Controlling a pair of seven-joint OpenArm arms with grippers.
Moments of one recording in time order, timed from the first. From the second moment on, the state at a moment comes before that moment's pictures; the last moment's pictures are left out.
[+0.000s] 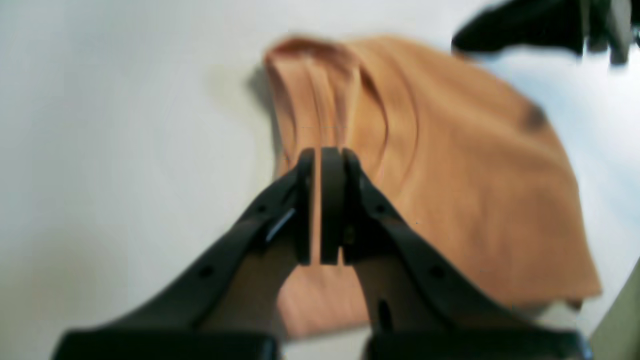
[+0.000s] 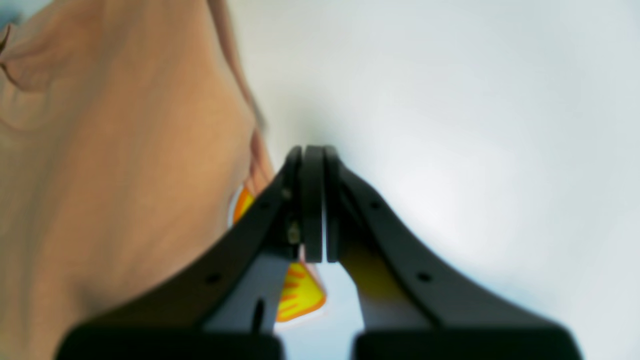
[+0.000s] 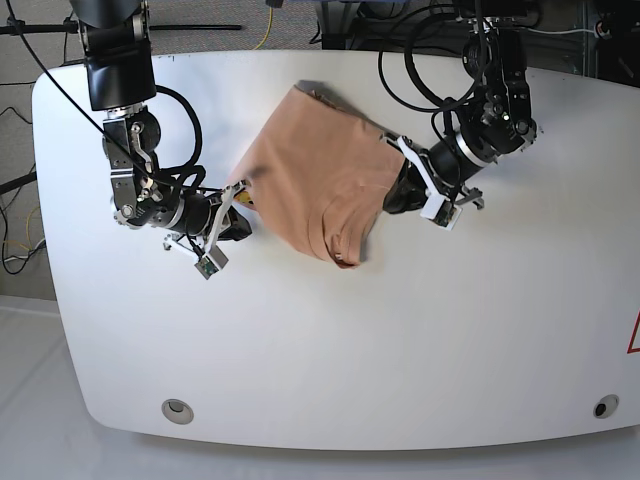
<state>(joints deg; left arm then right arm) 11.6 -0.8 -7.8 101.5 -17.6 -41.5 42.0 11.2 20.9 -9.1 74.5 29.0 34.7 -43.5</state>
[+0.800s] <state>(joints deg) 15.3 -0.8 -8.1 109.4 -17.9 -41.5 66.5 14.1 19.9 -9.2 67.8 28.8 34.6 -43.6</state>
